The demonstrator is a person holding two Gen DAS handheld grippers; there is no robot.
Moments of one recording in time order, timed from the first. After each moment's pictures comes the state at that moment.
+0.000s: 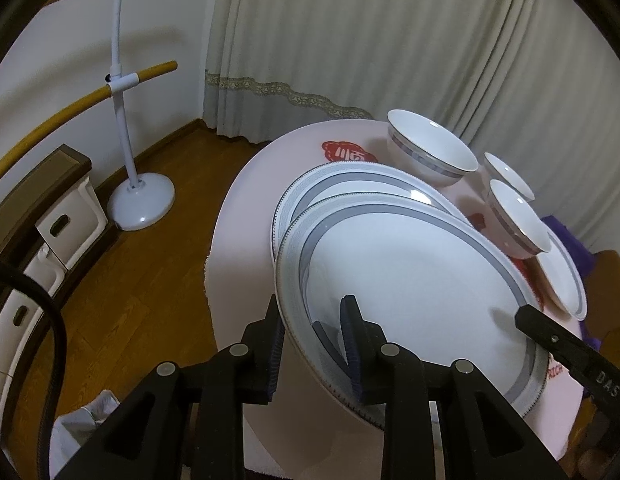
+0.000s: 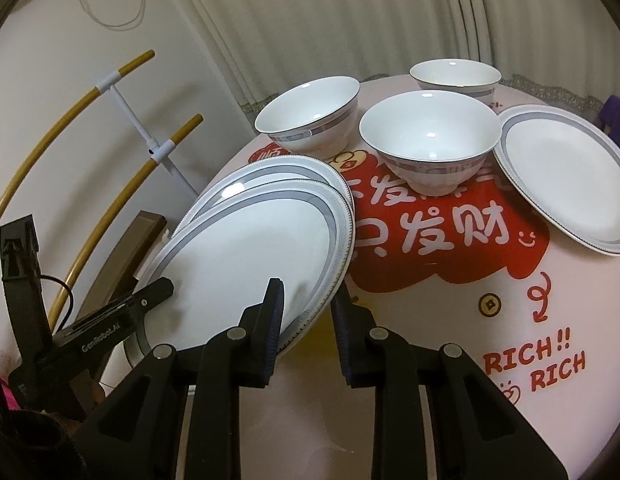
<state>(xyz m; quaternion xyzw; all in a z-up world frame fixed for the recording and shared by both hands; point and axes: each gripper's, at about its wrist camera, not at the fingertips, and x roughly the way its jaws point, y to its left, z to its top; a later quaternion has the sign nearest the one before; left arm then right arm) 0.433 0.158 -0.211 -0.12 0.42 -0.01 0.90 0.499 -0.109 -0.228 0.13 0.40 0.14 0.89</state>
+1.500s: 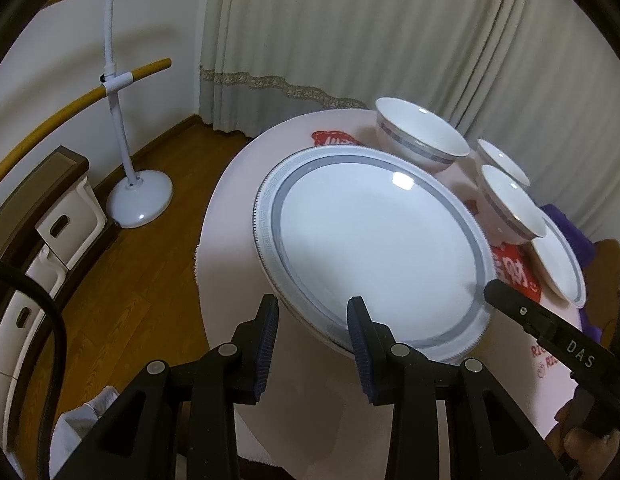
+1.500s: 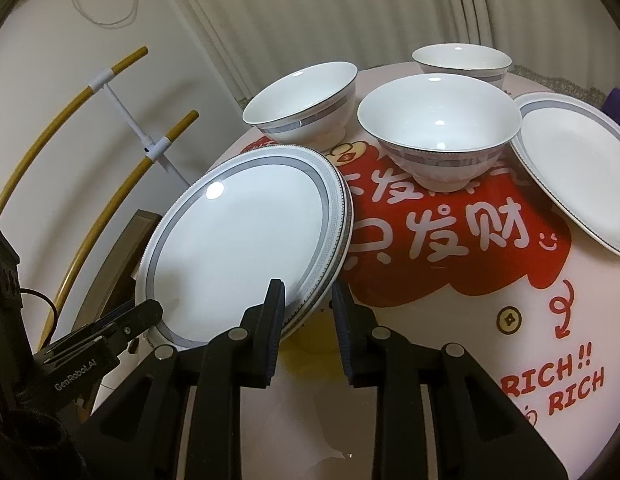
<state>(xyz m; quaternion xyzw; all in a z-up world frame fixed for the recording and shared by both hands) 0.427 0.143 -0.207 -0.10 0.43 -0.02 0.90 0.507 -0.105 -0.239 0.14 0.41 0.14 0.89</state>
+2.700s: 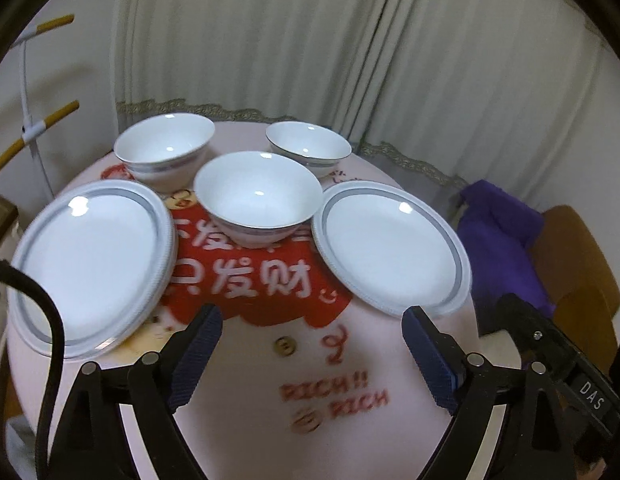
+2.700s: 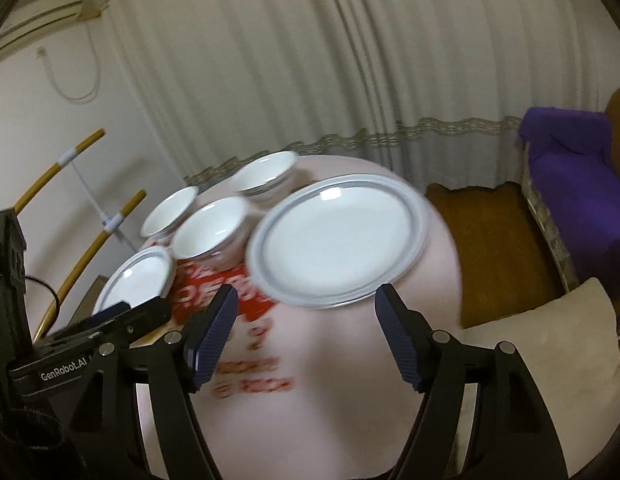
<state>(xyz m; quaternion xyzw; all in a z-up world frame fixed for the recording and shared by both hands) 0.431 -0.102 -0.162 -0.08 0.41 -0.10 0.90 0.433 -0.345 -0.183 0.16 0.32 0.03 0.94</state>
